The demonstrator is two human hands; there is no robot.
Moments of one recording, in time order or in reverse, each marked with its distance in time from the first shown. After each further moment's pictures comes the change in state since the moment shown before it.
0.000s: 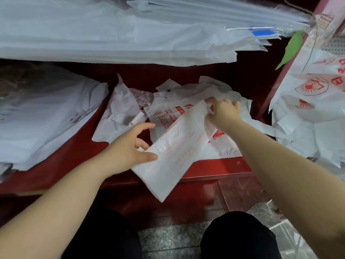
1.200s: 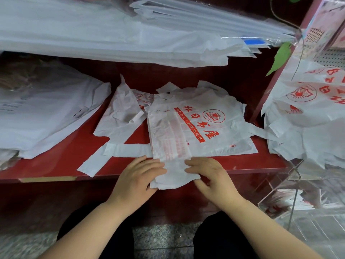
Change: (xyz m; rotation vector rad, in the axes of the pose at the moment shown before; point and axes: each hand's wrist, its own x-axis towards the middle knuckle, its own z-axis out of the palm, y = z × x) left_hand -0.030 -0.058 0.072 0.538 0.280 0.615; right_hand -0.144 0.005 0.058 0.583 0.192 -0.535
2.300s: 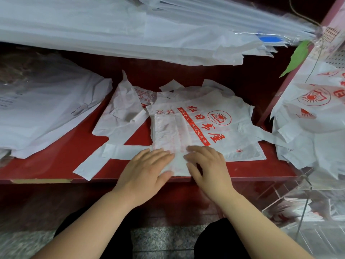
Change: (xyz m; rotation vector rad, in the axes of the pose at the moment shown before) left_hand 0.028 -0.004 0.005 0.281 -0.012 -0.049; right_hand 0.035 -0.009 0.009 -0.280 -0.057 0.162
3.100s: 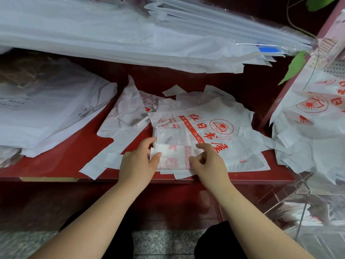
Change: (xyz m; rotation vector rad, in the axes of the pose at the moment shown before) left_hand 0.013 0.001 -0.017 -0.480 0.039 -0.643; right_hand 0.015 -0.010 -0.007 0.344 -0.057 0.440
